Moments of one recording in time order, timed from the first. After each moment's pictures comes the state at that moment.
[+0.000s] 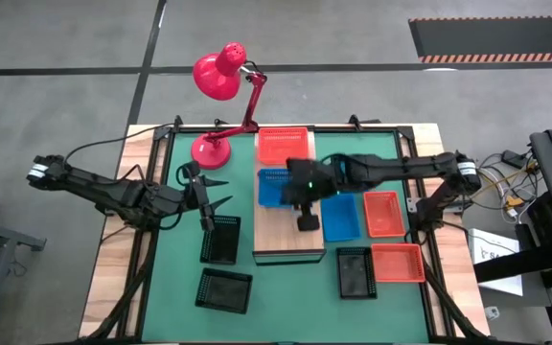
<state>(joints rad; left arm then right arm) -0.26 0.81 0.63 -0.19 -0.65 0.12 0.04 1.68 1.61 -0.72 -0.01 -0.21</state>
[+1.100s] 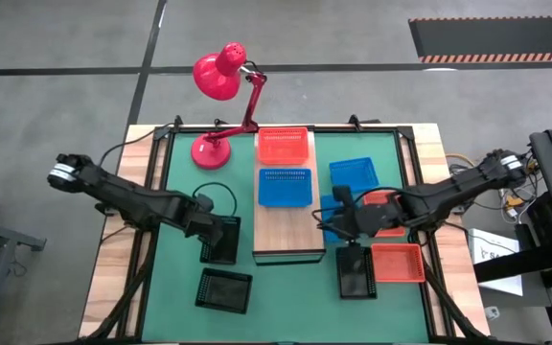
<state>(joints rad) -0.28 1.26 0.86 -1.06 -0.11 -1.28 0.35 1.23 1.02 -0.41 0.29 -0.14</state>
